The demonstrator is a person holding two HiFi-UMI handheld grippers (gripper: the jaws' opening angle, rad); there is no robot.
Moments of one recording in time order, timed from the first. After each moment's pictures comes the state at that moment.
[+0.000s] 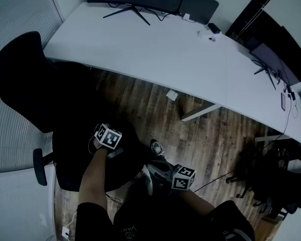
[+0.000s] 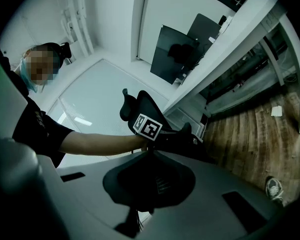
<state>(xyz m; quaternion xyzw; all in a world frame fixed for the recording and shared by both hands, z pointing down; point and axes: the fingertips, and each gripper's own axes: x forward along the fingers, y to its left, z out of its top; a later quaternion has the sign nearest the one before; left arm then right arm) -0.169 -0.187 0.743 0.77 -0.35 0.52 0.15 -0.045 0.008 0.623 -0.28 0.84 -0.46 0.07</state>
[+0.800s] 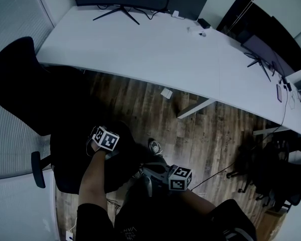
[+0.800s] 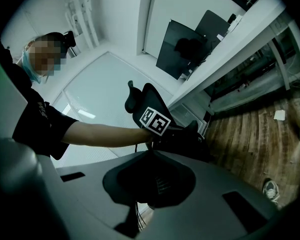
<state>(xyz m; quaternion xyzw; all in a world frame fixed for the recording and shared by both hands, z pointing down) -0.159 -0.175 0.753 0.75 -0.35 0.54 0.13 -0.045 0.033 0.624 -0.26 0.86 -0.45 0.04</state>
